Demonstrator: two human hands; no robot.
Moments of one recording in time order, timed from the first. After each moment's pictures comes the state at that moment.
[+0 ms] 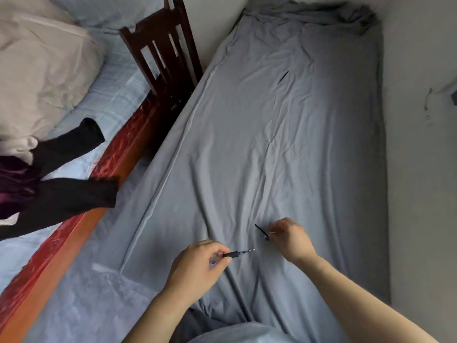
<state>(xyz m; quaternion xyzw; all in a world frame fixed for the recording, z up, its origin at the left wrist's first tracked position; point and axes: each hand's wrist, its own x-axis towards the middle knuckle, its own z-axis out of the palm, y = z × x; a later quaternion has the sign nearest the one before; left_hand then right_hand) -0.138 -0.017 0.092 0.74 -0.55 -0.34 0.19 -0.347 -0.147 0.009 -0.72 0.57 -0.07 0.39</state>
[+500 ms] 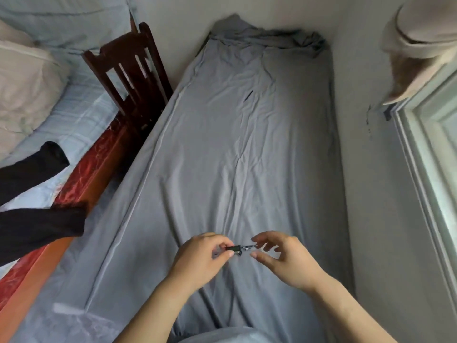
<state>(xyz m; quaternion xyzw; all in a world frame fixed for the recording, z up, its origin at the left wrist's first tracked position) -0.176 -0.087 0.112 0.68 -0.62 -0.35 0.18 -0.387 -0.135 0.106 -0.74 0.50 -0.12 0.44</state>
